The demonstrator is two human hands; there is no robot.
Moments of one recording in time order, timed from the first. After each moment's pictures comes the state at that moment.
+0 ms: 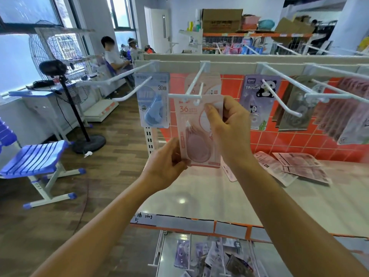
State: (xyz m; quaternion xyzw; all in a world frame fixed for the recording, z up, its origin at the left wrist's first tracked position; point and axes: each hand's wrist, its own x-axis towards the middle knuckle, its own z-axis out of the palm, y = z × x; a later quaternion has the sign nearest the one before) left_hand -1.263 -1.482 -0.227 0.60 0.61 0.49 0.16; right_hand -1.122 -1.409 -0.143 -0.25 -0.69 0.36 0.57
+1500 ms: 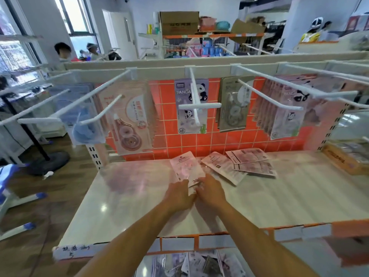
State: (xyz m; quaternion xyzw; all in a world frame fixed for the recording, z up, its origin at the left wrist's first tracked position) left_hand -1.128 -1.346 -0.331 0.64 0.75 0.11 0.16; right_hand -1.013 -1.290 -0.344 -0.54 -0.79 0.24 0.15
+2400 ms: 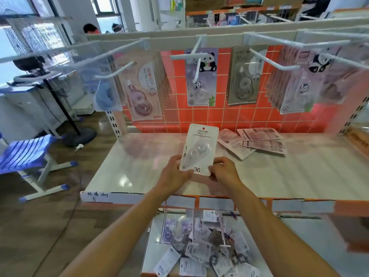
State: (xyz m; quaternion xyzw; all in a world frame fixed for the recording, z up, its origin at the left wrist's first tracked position) left_hand -1.119 -1.418 -0.330 0.41 0.75 0.41 0.32; right_hand -0.975 -1.332 -0.333 -0.53 -0.54 0.58 0.30
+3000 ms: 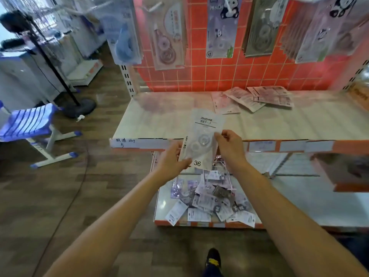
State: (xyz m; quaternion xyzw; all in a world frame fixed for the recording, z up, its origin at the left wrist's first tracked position) left_hand -1.128 -1.557 -0.355 0.45 0.70 0.42 0.35; right_hand -0.979 -1.458 -0.338 -0.52 -0.56 0.52 0.38
